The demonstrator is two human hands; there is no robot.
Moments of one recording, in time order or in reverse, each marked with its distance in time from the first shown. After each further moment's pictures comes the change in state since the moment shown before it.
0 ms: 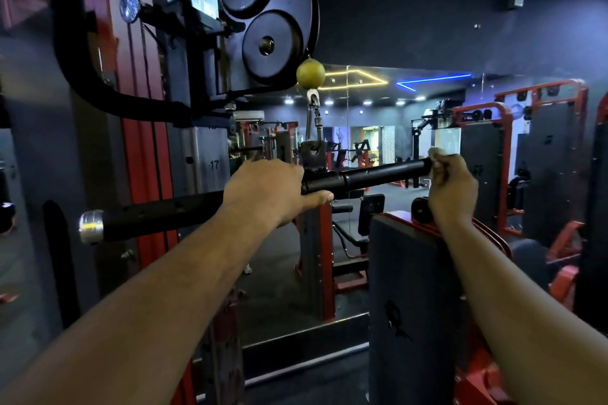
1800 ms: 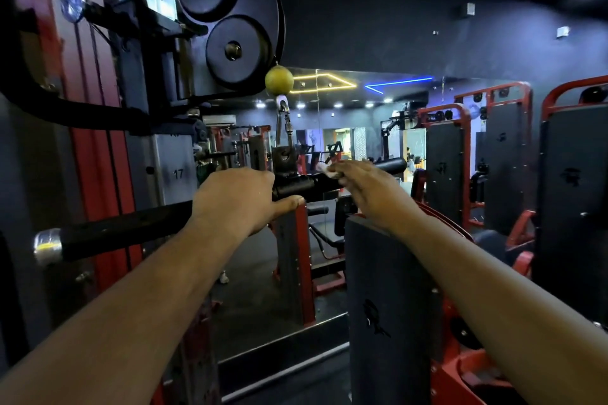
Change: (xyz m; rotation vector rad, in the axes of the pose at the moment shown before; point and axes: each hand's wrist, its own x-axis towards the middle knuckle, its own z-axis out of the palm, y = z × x) left_hand 0.013 0.001 0.014 0.000 0.025 -0.008; right_hand -0.020 -0.061 -0.007 -0.199 -0.592 -0.634
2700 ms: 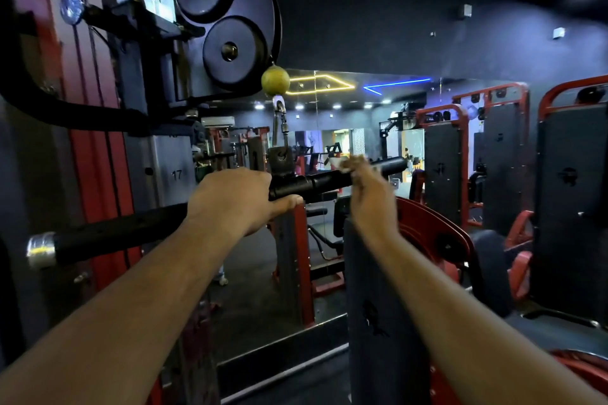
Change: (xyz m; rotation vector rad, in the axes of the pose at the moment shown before) left_hand -0.004 -0.003 -0.003 -0.061 -0.038 -0.003; right_hand -0.005 -0.028 0.032 0.193 0.383 0.379
